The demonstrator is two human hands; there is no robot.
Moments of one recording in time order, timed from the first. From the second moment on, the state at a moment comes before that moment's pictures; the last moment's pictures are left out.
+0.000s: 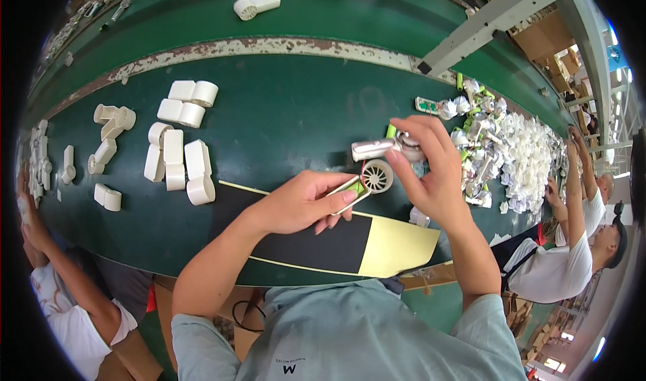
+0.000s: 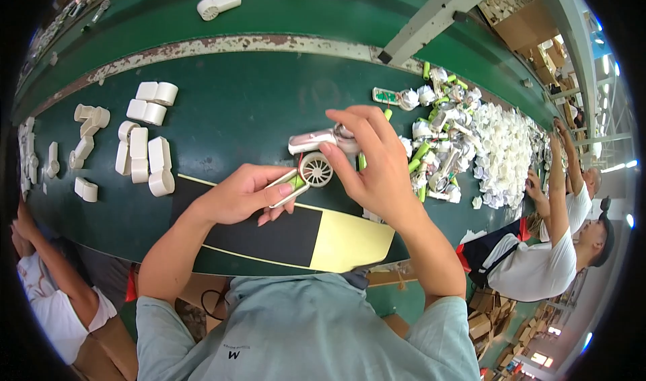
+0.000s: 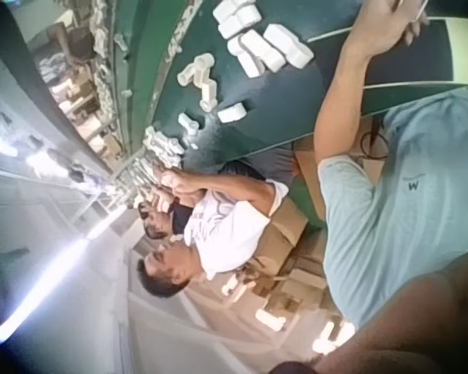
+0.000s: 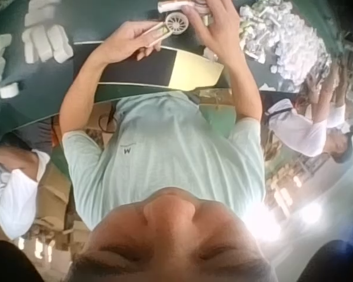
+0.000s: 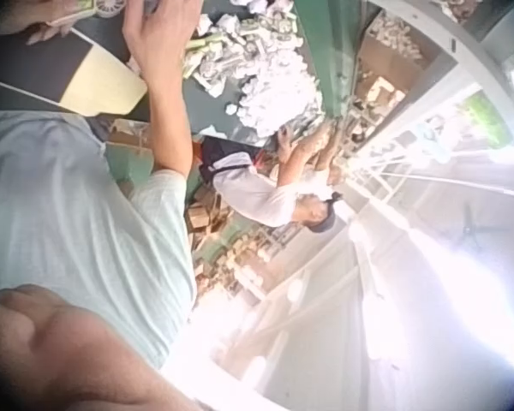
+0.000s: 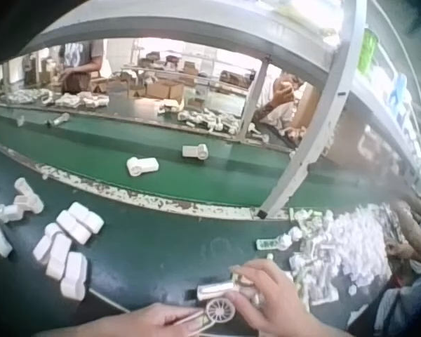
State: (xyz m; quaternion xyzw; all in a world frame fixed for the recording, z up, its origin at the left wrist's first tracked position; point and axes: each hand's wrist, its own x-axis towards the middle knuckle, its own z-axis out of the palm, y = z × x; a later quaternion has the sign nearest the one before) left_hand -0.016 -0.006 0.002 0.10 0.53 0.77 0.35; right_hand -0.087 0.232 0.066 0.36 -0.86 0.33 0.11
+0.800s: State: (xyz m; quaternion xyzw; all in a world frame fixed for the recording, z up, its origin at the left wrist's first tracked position) left_hand -0.017 -0.014 -0.024 -0.01 0.71 0.70 0.06; right_hand 0.035 0.244 0.023 0.30 -0.90 0.30 0.03
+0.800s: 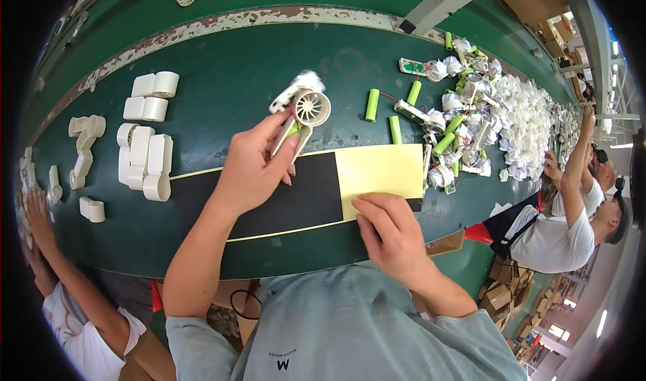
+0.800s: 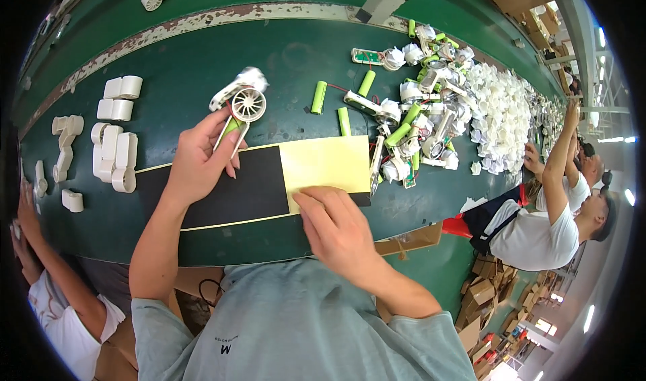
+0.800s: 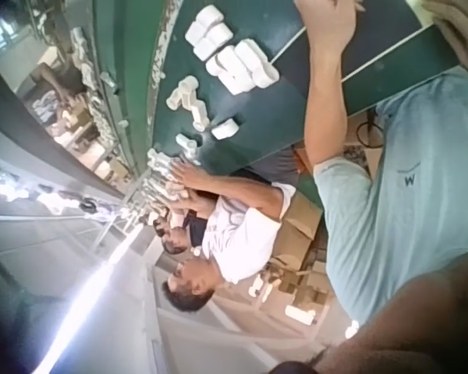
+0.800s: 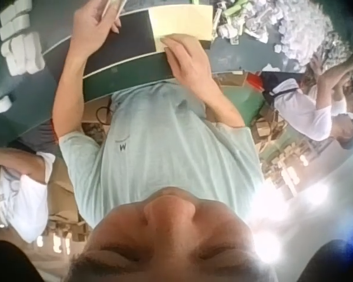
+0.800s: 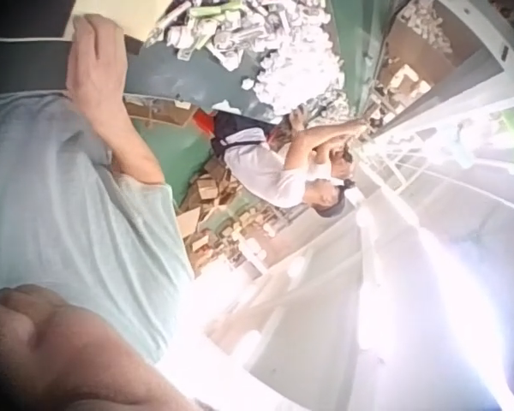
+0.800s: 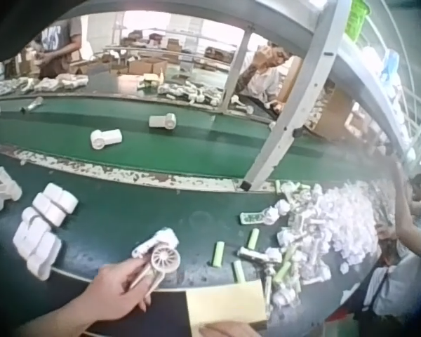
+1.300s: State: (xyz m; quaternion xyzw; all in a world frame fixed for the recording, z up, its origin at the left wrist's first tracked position) left_hand -0.023 -0.020 -0.020 0.02 0.70 0.71 0.12; right_hand -0.005 0.309 0.053 0.52 -0.85 -0.03 0.01
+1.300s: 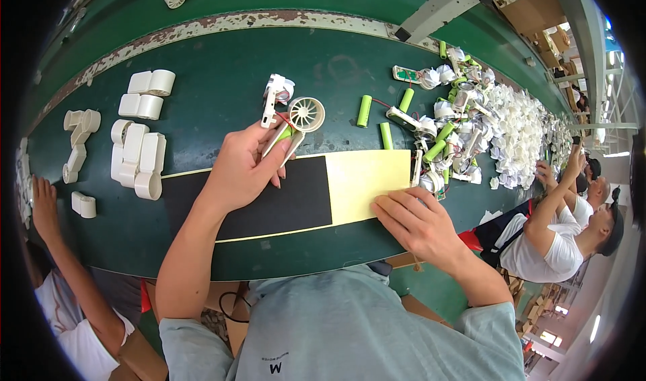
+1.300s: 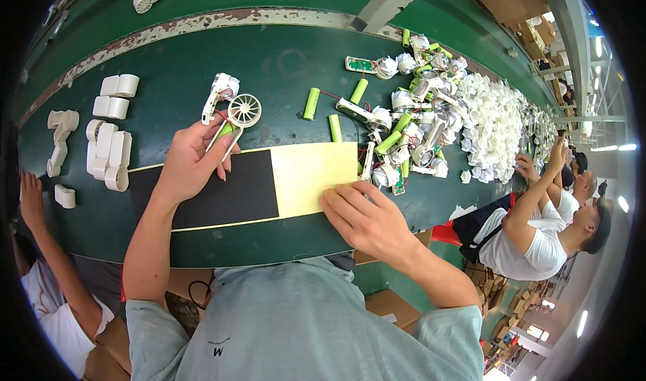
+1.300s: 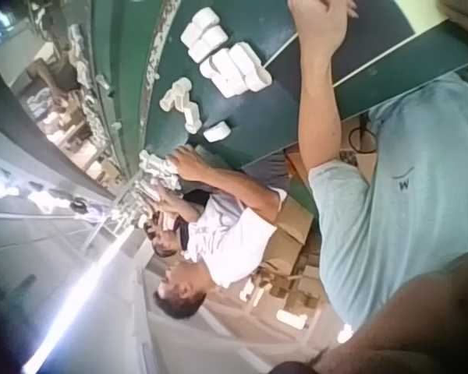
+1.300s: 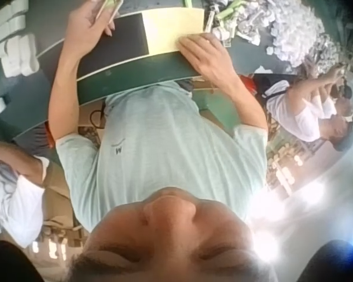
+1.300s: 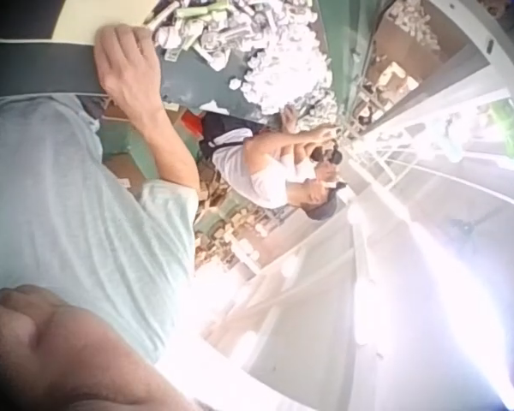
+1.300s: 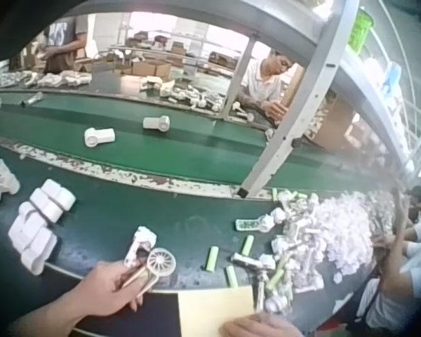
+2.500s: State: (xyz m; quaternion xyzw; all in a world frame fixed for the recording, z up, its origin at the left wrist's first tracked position) left_hand -0.027 -0.021 -0.014 0.02 0.69 0.71 0.14; right_hand -0.028 0.362 0.093 0.17 -0.78 0.60 -0.12
